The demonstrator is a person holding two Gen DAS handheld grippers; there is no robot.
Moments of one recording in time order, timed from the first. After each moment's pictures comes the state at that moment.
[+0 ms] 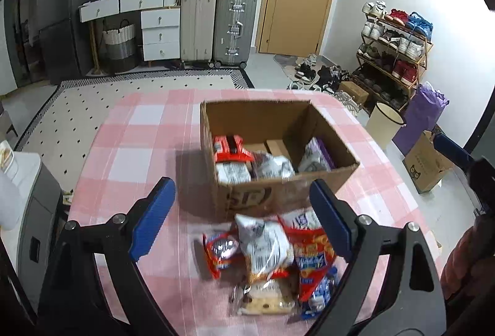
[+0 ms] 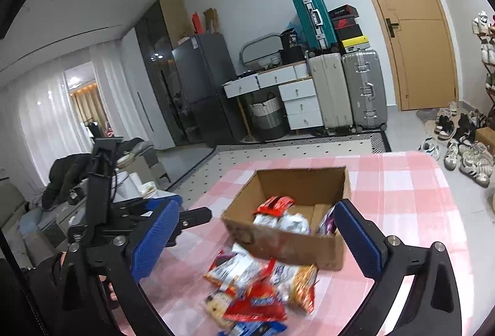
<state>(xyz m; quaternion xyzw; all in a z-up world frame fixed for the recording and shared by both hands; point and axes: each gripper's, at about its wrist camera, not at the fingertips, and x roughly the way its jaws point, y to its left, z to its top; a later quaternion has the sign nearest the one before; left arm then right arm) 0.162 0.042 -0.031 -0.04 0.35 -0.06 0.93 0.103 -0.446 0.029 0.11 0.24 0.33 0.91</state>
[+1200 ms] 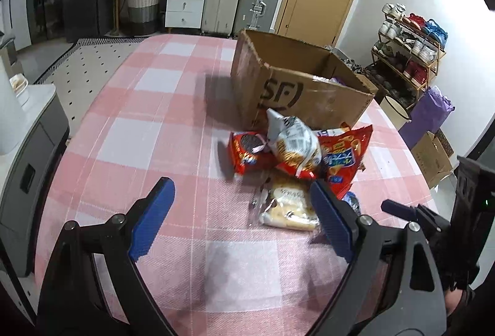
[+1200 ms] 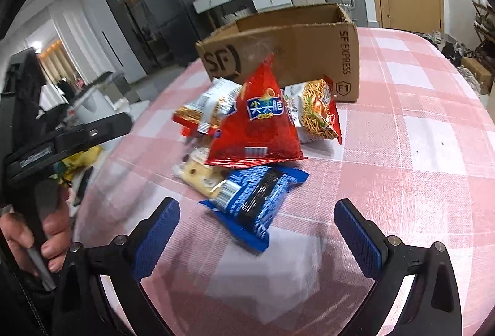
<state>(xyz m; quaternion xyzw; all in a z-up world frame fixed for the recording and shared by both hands) 0.064 0.073 -0.110 -0.10 0.39 -0.03 0.92 0.047 -0.388 -0.125 0.06 0.44 0.27 0.85</state>
